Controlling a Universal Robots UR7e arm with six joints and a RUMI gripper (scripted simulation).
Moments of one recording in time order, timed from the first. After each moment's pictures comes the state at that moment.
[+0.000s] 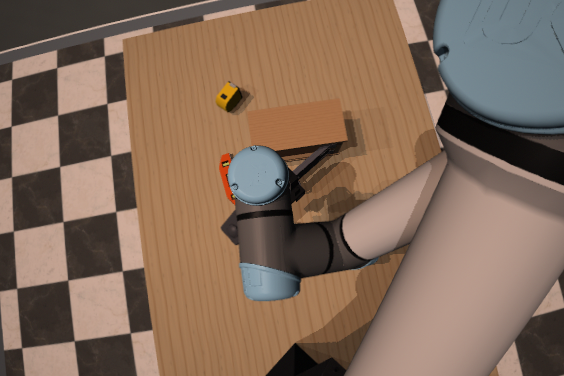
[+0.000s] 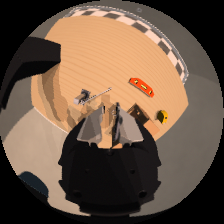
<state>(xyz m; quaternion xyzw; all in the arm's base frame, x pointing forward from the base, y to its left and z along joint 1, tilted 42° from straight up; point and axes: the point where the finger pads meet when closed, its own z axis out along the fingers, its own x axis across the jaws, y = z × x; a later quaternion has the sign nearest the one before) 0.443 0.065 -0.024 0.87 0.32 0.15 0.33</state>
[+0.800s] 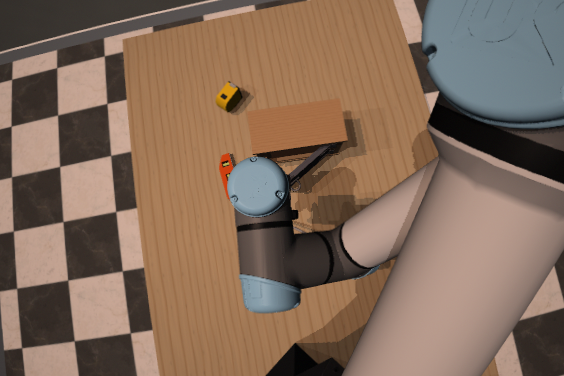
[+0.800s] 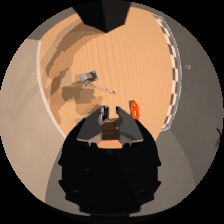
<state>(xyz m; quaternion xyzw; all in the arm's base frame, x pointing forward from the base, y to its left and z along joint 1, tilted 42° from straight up) 0.425 0.053 -0.028 0.66 0.66 0.00 0.36</state>
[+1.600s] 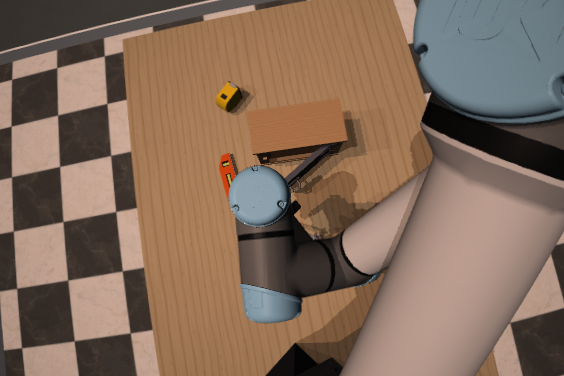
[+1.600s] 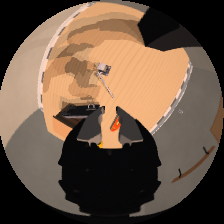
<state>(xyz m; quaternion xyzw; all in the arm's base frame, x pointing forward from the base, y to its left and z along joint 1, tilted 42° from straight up) 0.417 0.045 -0.026 0.42 0.83 -0.11 0.35</state>
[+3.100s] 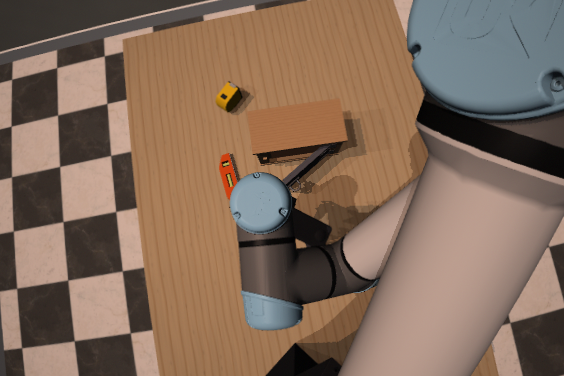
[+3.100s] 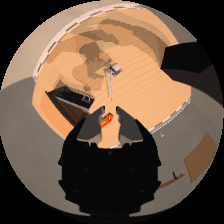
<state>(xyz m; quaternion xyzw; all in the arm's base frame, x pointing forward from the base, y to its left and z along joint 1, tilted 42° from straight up) 0.415 0.041 -0.024 0.22 0.90 -0.18 0.31</state>
